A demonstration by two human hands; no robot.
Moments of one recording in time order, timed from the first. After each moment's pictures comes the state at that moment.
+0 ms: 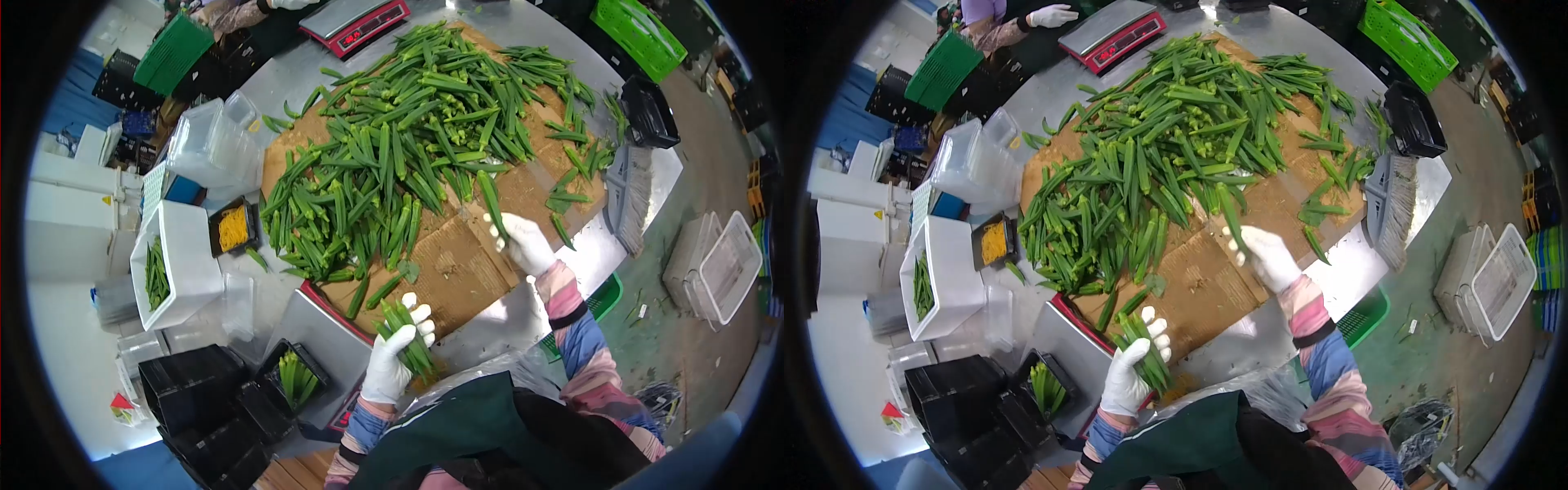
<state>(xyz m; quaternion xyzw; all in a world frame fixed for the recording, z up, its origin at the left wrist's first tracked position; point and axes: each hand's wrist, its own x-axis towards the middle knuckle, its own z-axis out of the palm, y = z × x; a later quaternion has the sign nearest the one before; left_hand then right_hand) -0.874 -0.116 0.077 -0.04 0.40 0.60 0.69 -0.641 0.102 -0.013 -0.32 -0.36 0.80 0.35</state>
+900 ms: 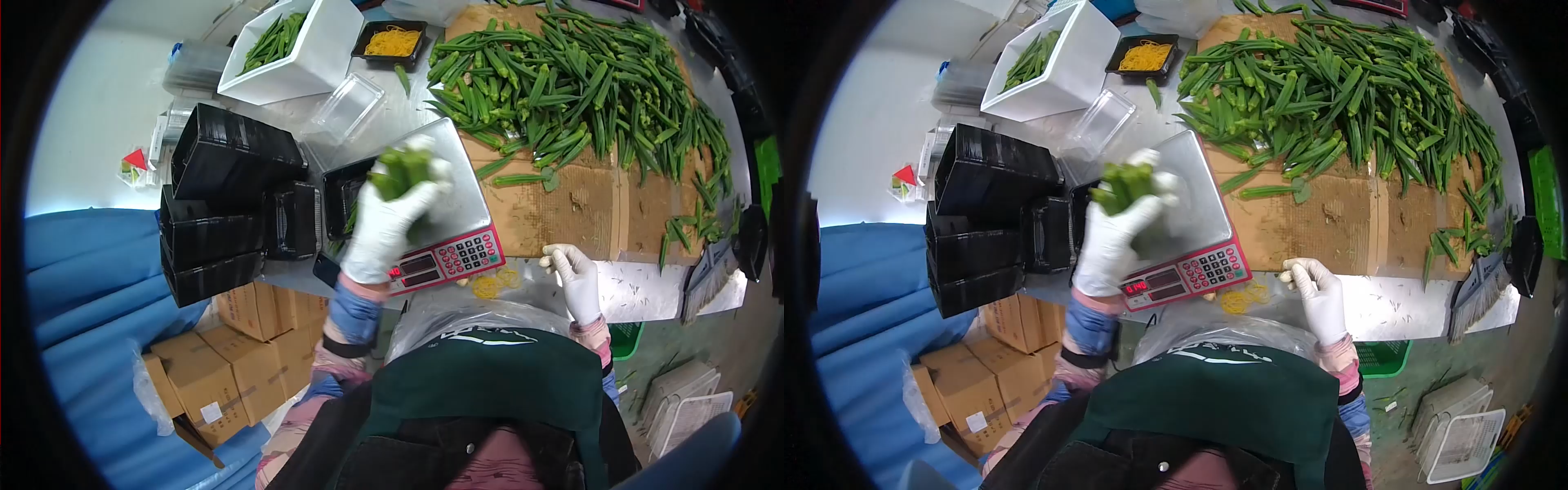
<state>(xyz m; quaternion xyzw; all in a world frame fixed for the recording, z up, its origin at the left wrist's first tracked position) -0.975 -0.222 0.157 0.18 0.64 0.66 0.35 -0.707 -0.077 0.055 -0.37 -0.58 0.71 0.13</state>
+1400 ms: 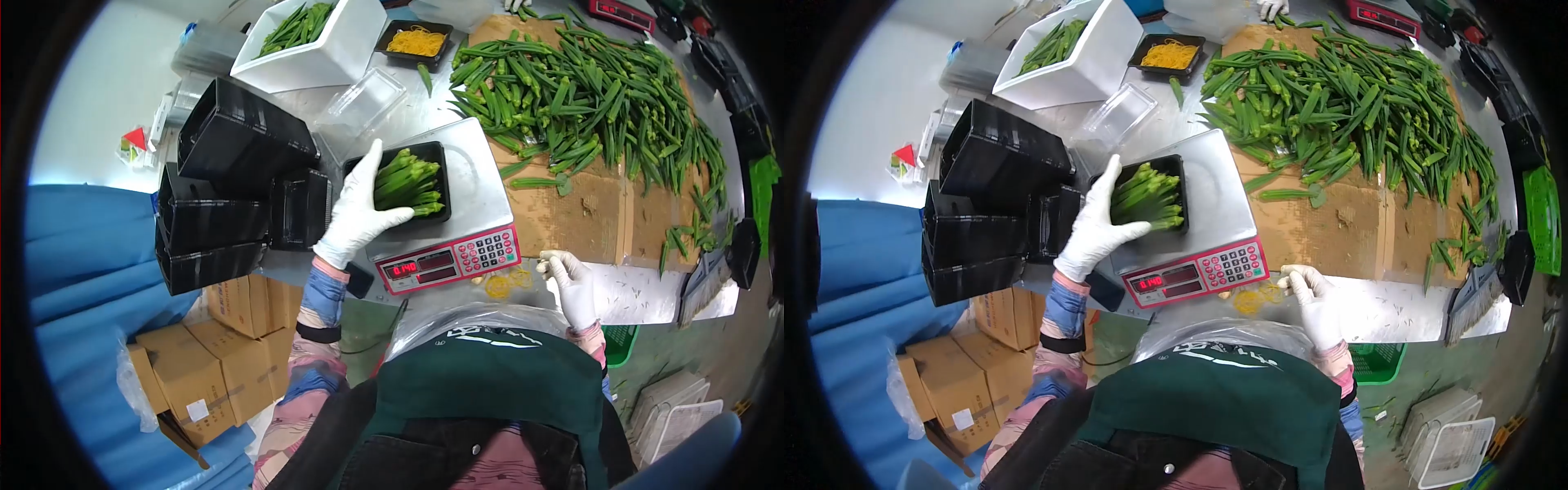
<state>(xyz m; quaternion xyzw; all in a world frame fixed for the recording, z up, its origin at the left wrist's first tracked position) -1.057 -0.321 0.125 0.43 0.83 0.31 0.13 -0.724 -0.119 0.062 -0.34 -0.62 0.69 0.14</state>
